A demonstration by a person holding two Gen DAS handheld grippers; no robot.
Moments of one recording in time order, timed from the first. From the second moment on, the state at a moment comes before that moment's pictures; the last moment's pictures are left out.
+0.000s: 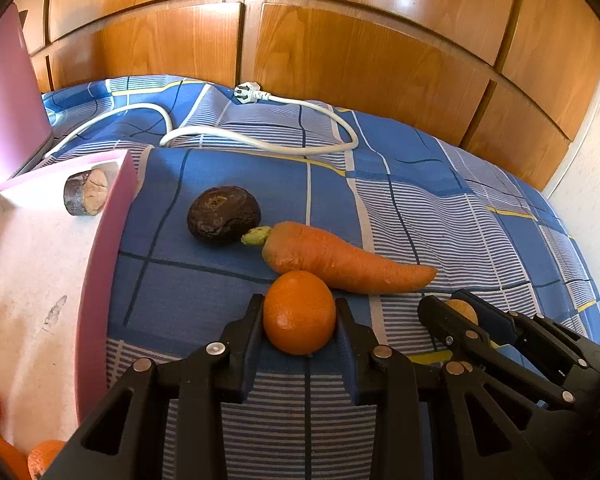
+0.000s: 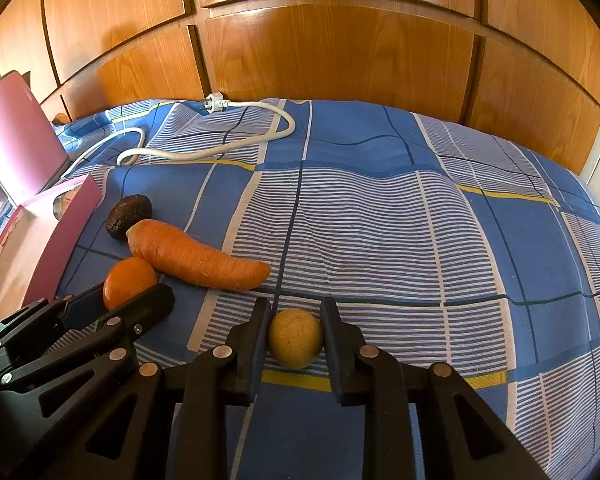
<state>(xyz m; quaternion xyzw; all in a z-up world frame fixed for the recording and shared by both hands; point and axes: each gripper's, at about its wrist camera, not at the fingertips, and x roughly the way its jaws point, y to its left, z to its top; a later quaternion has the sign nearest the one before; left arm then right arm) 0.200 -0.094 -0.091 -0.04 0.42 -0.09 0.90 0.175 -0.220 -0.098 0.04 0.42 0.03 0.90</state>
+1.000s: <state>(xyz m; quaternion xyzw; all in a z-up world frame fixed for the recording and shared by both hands) 0.101 -0.097 -0.083 0.01 0.42 -0.11 0.90 0.092 -0.221 -0.092 0.05 0.43 0.05 0.90</state>
